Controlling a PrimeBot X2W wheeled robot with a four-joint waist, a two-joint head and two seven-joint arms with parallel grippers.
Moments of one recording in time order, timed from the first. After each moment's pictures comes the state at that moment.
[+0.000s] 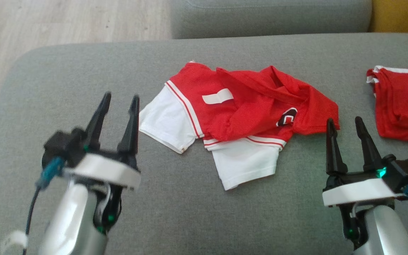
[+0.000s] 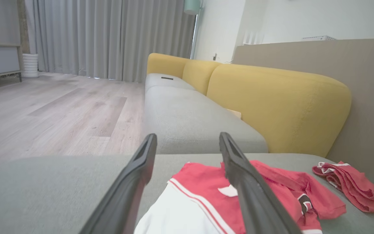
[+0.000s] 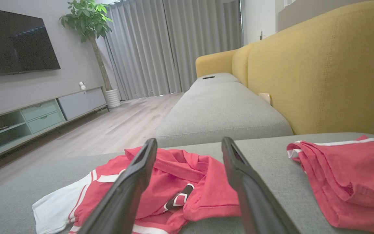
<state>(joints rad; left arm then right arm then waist) -0.28 0.12 -0.28 0.22 -0.34 -0.06 -0.26 -0.11 -0.05 0.02 0.22 0.19 0.13 -0.25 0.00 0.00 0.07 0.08</state>
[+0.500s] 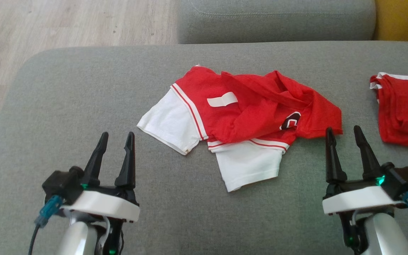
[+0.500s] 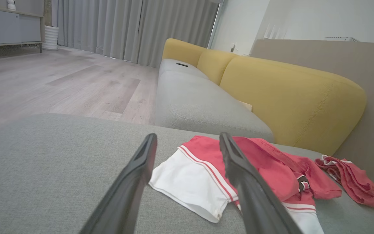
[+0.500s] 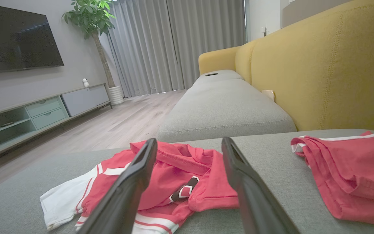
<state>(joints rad) -0.06 0.05 -0.18 0.16 -0.32 -0.09 -0.26 -0.07 -0.05 0.02 0.22 0.19 0.13 -0.25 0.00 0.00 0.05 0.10</state>
